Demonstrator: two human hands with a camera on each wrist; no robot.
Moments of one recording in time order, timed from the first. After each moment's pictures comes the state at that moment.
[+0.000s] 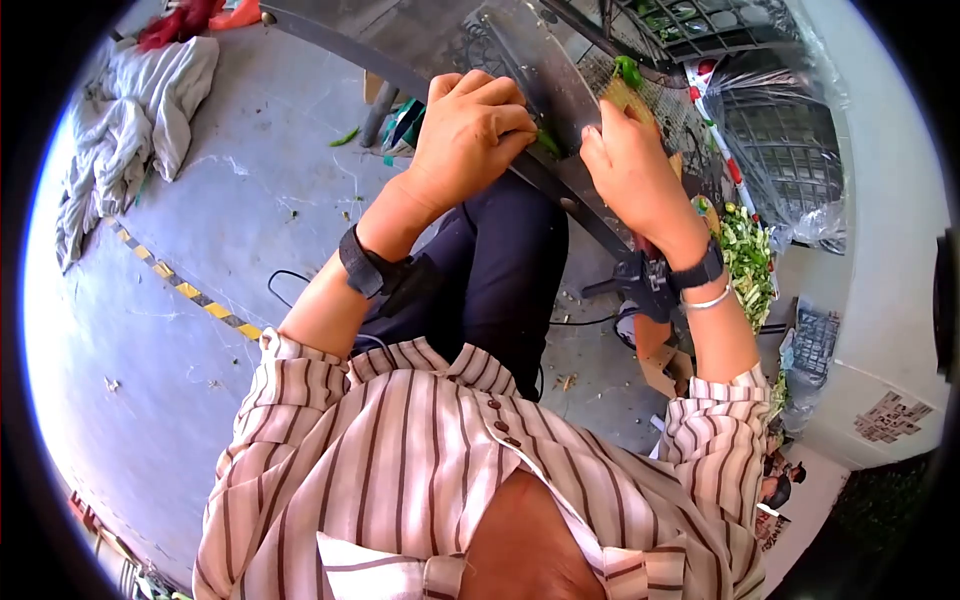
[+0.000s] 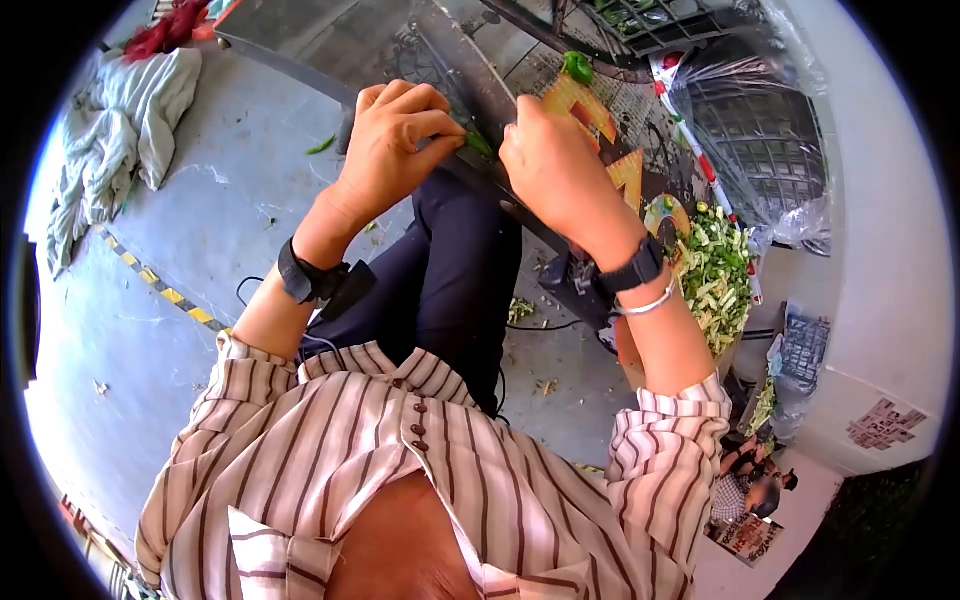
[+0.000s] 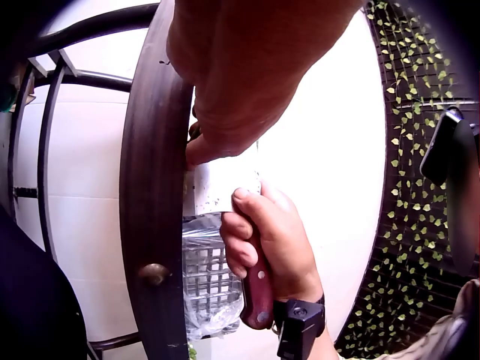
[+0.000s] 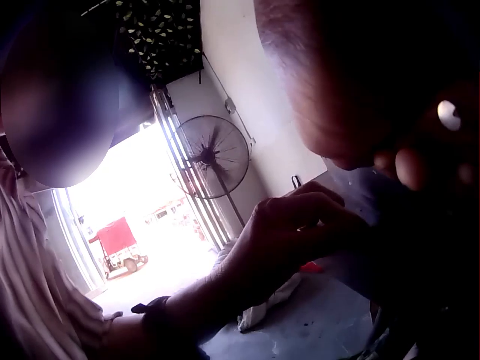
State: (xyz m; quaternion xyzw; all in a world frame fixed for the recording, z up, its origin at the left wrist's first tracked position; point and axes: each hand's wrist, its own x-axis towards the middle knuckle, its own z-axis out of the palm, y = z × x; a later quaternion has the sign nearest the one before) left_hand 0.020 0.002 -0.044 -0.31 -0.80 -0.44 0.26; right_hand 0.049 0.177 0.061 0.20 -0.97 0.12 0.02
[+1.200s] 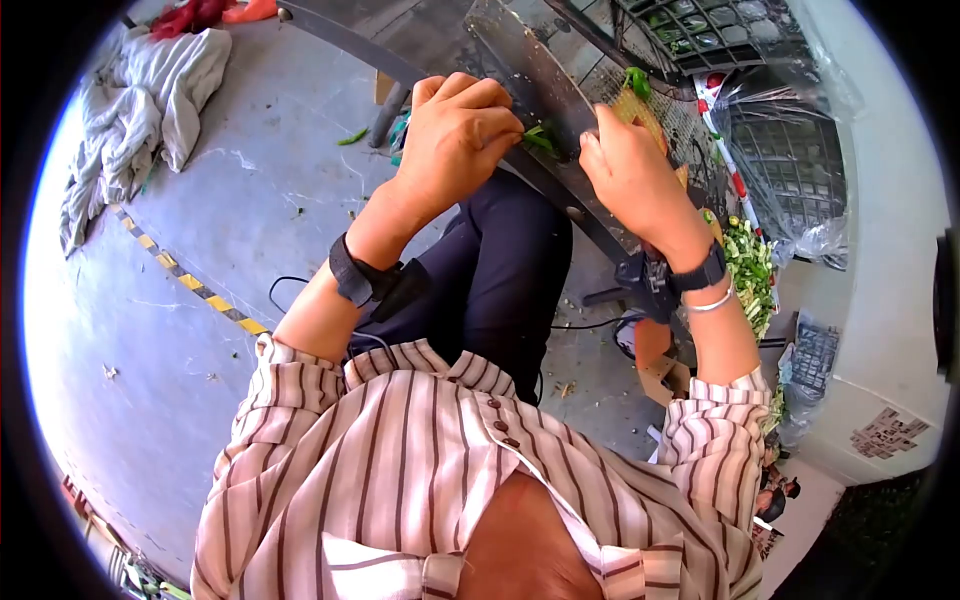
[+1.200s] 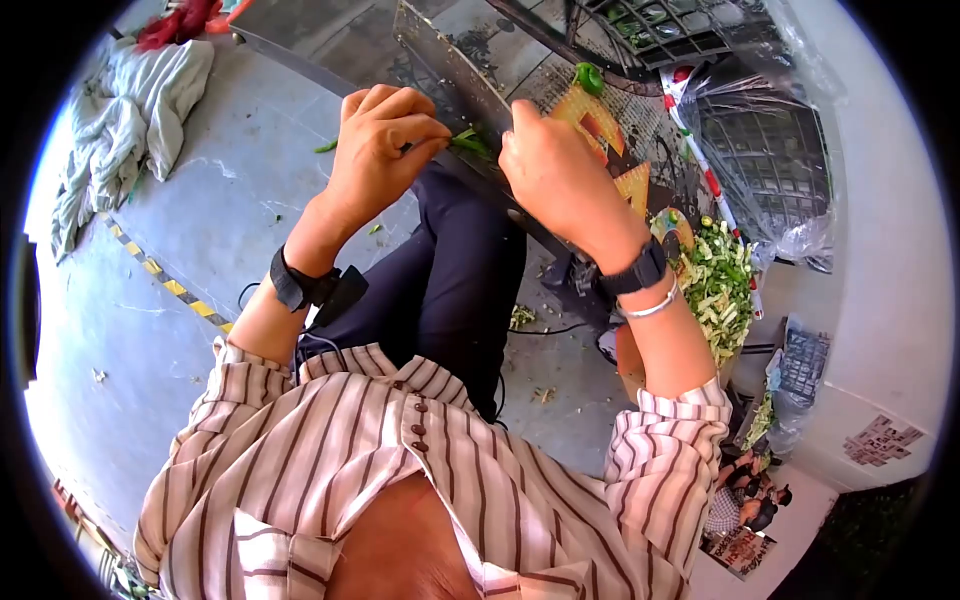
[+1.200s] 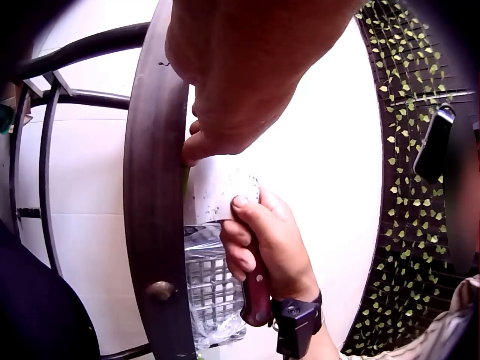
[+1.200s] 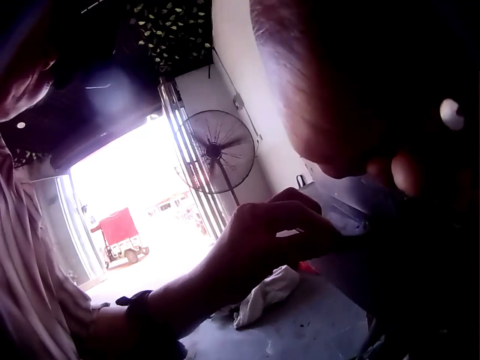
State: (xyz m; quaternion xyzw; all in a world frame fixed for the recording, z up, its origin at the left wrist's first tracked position) left_hand 0.026 -0.019 -0.039 -0.27 -0.82 -0.43 0.25; right_hand 0.043 0.172 0.065 0.21 -0.97 0.14 -0.04
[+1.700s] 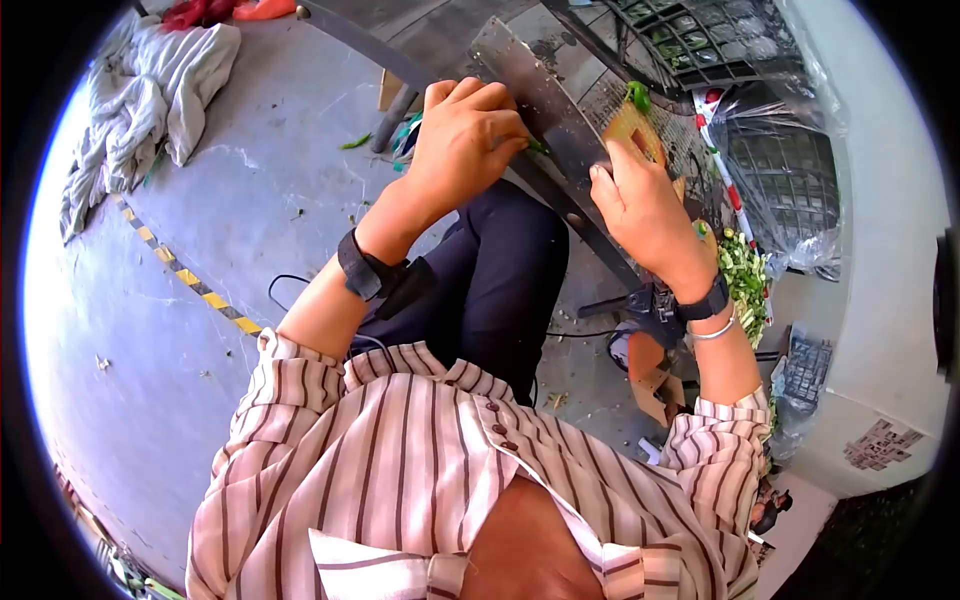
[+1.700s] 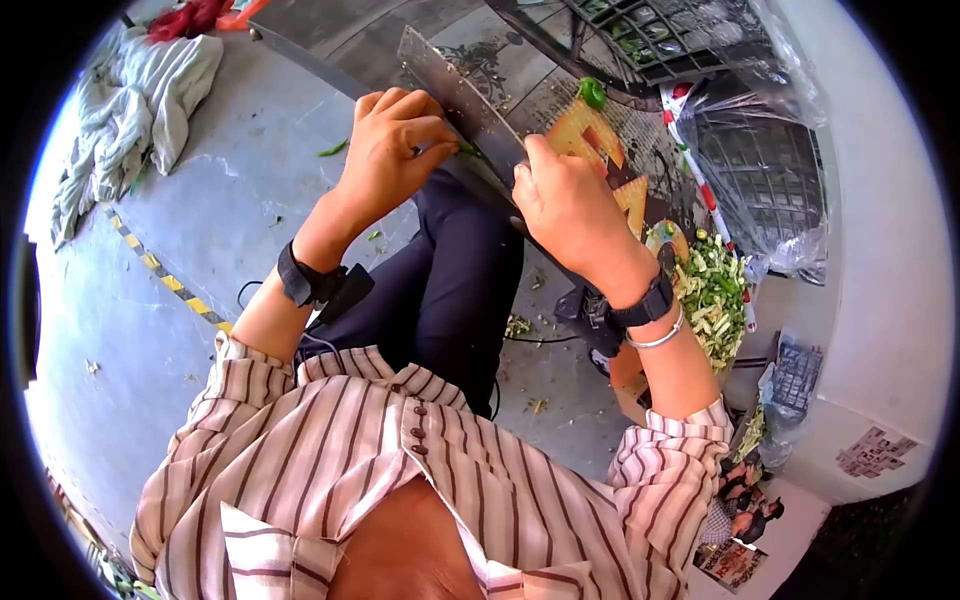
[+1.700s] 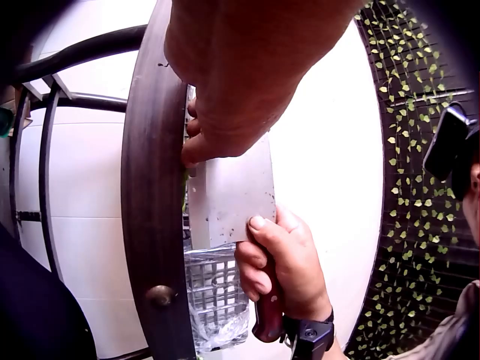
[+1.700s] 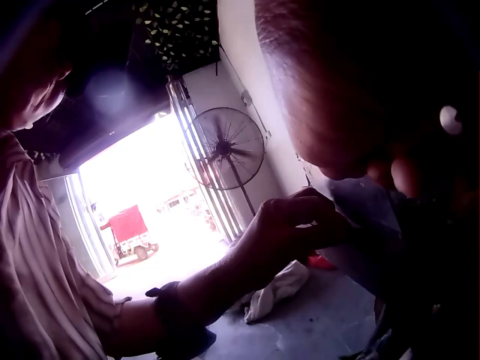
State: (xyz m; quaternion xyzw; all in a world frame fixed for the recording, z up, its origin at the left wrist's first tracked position) left_hand 0.024 -0.016 -0.043 -0.27 -0.81 -0.44 0.27; right_hand 0.065 0.171 0.078 0.22 -0.96 0.15 -0.04
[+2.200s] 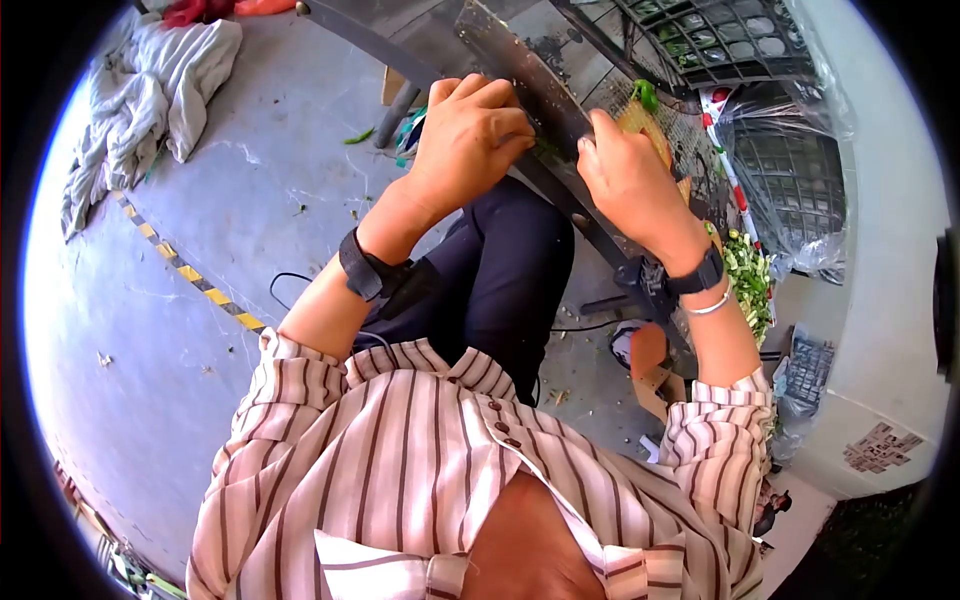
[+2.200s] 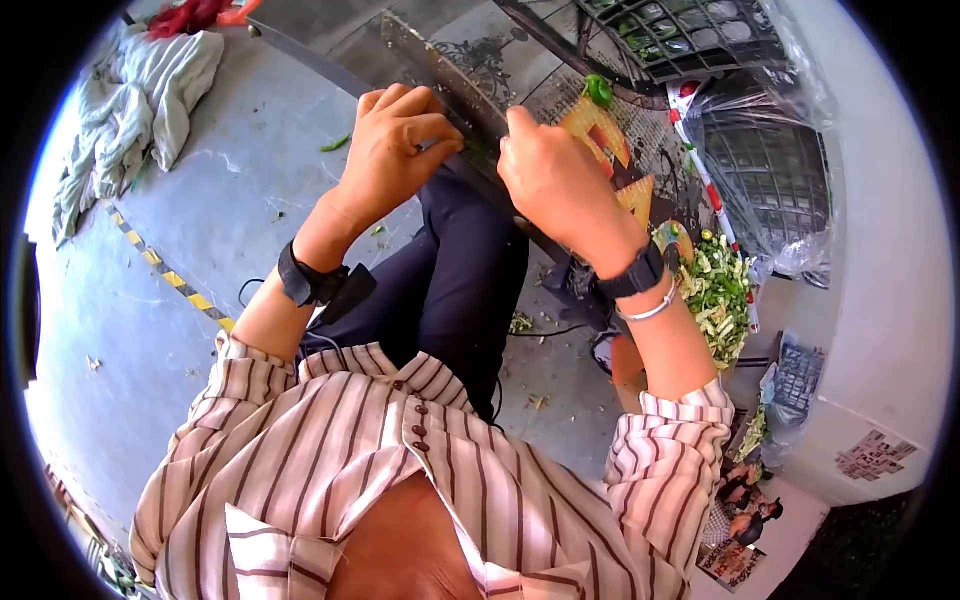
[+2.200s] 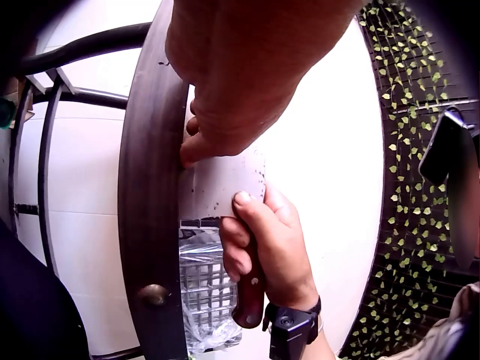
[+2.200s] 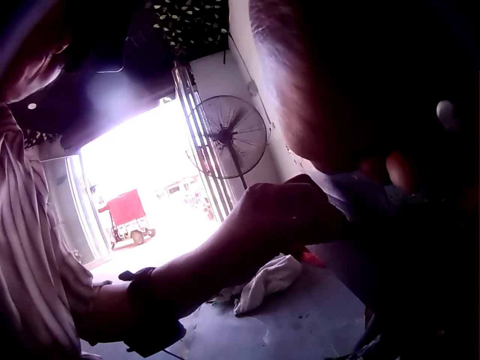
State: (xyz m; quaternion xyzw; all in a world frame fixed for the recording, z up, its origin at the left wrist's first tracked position) left_hand 0.022 -0.015 -0.044 -0.26 -0.82 -0.44 0.27; right_hand 0.041 0.161 0.067 0.23 -0.96 0.12 -0.04
